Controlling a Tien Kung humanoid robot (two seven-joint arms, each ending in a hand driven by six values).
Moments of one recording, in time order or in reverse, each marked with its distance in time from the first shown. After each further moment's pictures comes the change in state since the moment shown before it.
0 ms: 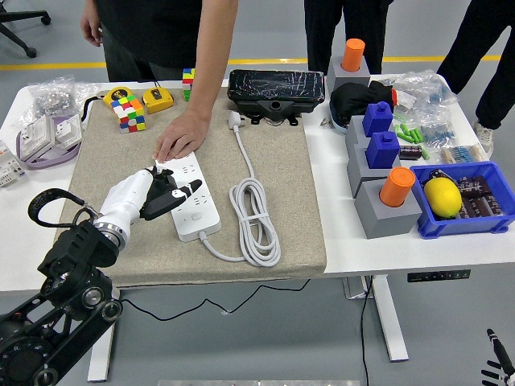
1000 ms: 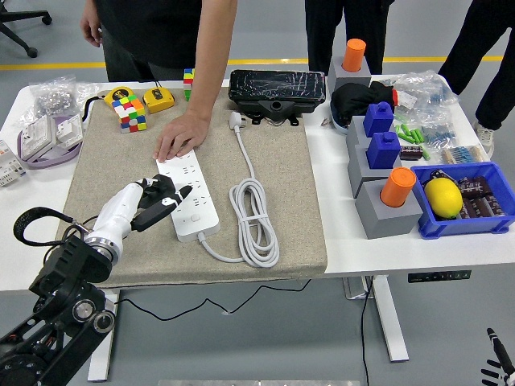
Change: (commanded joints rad) left arm 0.111 -0.045 -0.077 -0.047 -0.036 0.002 0.000; right arm 0.001 0.003 0.005 0.000 0.000 -0.003 0.002
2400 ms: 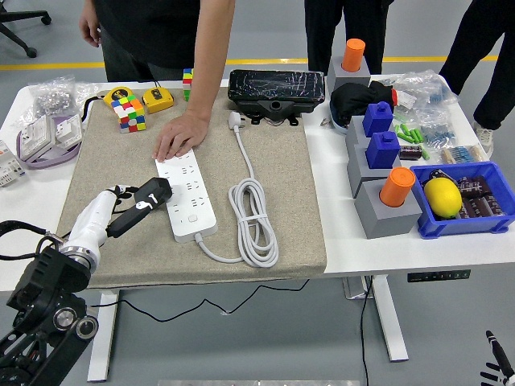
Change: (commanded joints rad) left arm 0.089 -0.012 -0.107 -0.027 0.015 0.023 0.000; right arm -0.006 0.004 0.001 0.000 -0.006 0.001 -0.003
